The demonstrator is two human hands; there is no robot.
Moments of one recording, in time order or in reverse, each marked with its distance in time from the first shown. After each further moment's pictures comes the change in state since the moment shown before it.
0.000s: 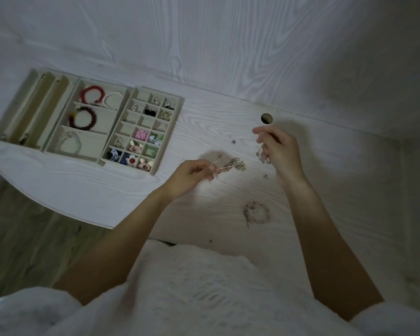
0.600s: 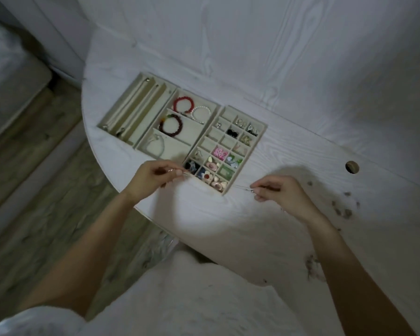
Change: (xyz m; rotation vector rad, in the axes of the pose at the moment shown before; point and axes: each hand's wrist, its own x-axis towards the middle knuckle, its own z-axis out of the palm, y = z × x) left_hand -0.103 -0.029 -0.188 0.134 0.467 -0.104; right_hand 0.014 0.008 0.119 -0.201 -0.684 0.037
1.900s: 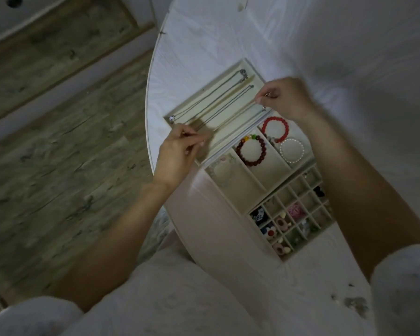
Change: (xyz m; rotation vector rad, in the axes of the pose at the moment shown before) left_hand 0.076 -0.082 -0.115 0.166 0.579 0.051; right_hand 0.361 -0.158 0.152 -0.790 -0.229 -0.273
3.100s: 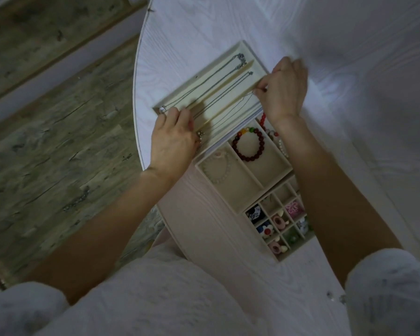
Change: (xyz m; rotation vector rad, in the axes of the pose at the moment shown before) left_hand 0.022 -0.003 0.015 0.892 -0.052 0.241; right_hand 0.015 0.007 0.042 -0.509 0.396 0.138
